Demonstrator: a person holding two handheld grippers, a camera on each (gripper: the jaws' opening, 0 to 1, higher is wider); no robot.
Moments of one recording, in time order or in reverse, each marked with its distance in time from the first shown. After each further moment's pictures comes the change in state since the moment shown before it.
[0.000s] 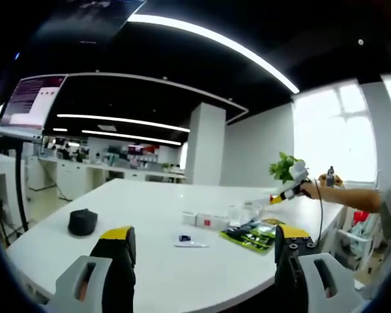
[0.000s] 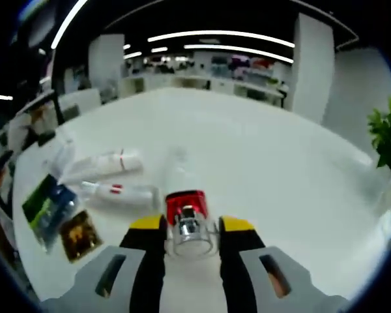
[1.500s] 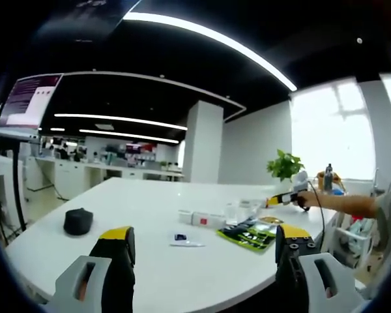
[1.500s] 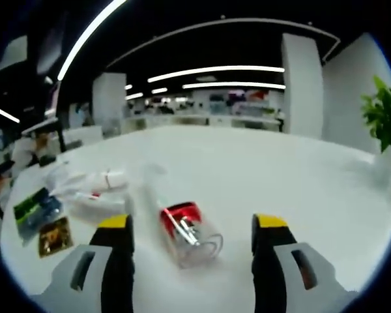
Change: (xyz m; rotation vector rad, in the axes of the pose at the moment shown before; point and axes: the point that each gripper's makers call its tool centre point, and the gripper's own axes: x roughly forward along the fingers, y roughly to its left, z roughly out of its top) left arm 0.003 -0.006 -0.004 0.006 0.014 -0.012; right arm 0.027 -0.031 -0.011 0.071 -0.319 0.031
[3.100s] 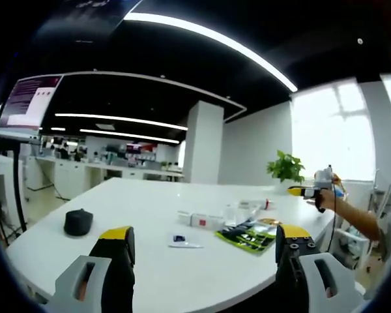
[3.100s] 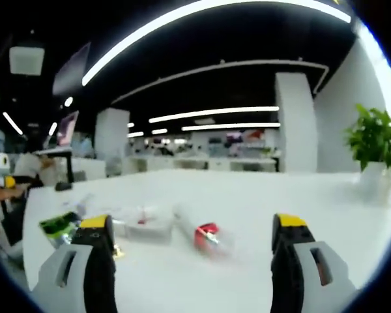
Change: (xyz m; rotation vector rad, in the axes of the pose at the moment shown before) left arm 0.003 -0.004 0.004 -0.001 0.001 -0.001; right arm -0.085 0.023 0.042 -0.011 -0.282 -0.039
